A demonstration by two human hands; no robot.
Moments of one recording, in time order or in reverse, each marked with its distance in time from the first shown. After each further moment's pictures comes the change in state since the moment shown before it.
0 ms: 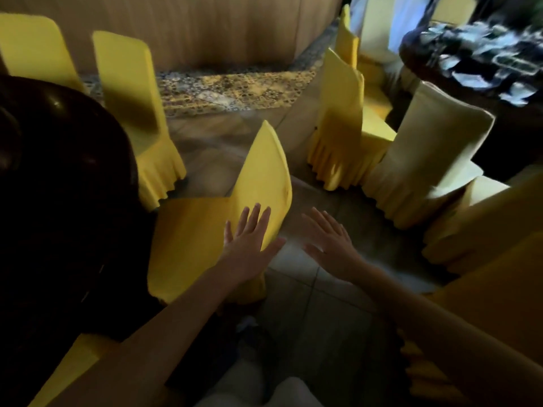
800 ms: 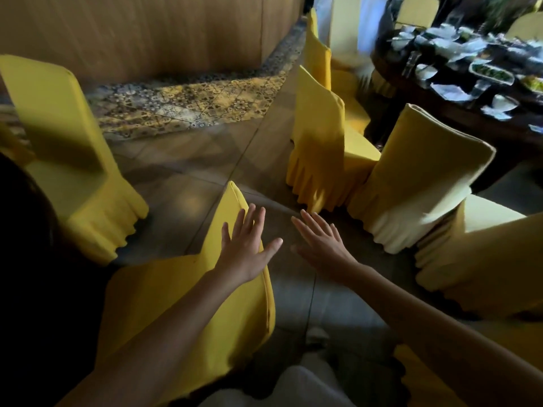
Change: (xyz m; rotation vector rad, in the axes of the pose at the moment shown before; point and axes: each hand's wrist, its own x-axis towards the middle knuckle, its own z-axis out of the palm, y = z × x) left_hand 0.291 -0.010 -0.030 -0.038 0.021 0.080; right_hand 0.242 0.100 -0.066 -0.070 -0.038 0.094
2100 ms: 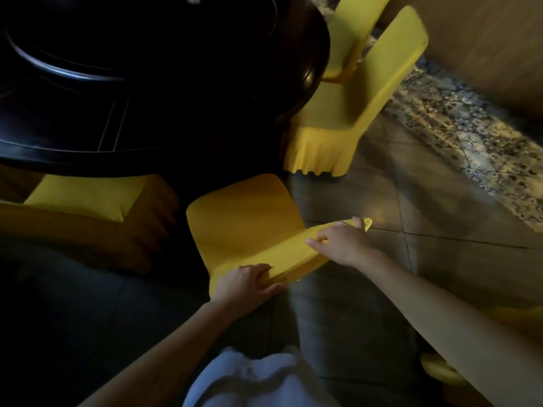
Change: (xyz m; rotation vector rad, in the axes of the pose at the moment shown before) left_hand -0.027 0.066 0.082 -0.298 0.301 -1.296; right_hand 0.228 -0.082 0.010 -0.571 -0.433 -1.175
